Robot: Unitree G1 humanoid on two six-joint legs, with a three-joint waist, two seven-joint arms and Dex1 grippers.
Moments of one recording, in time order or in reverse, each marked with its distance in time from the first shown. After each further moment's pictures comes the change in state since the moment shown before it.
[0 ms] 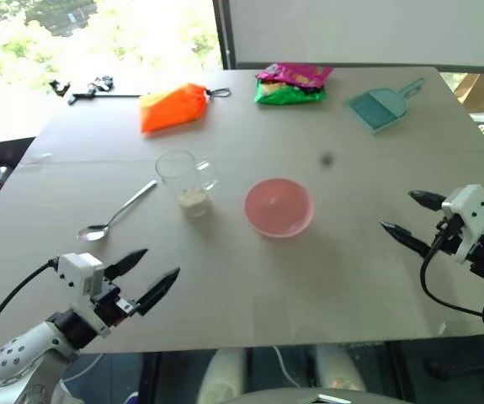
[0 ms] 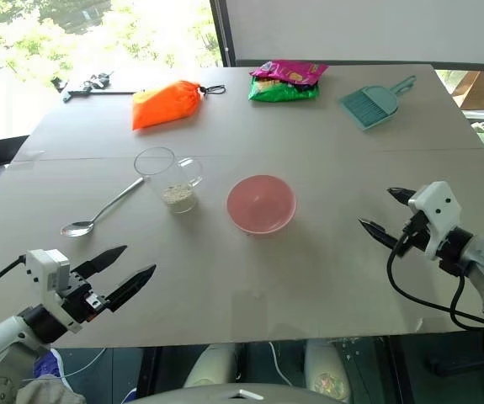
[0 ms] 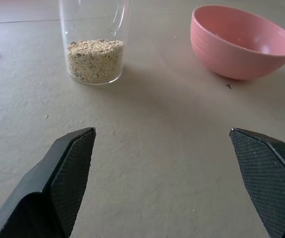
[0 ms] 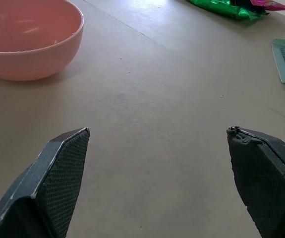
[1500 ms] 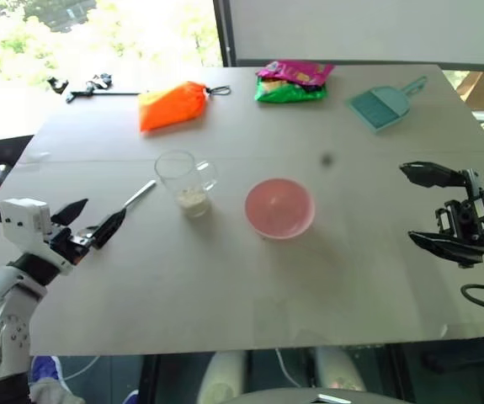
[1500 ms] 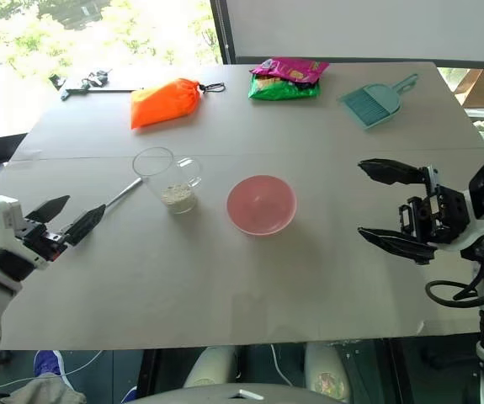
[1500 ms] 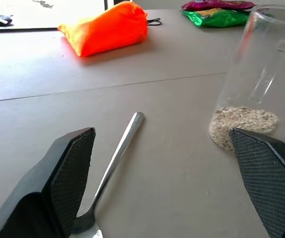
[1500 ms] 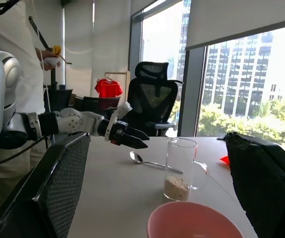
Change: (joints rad) left arm -0.440 0.167 0.101 0.438 0.104 0.053 0.138; right arm -0.235 0.079 -0.053 0.054 0.589 -0.043 0.575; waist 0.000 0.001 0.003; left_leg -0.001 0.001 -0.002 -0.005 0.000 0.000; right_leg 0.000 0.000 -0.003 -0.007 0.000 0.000
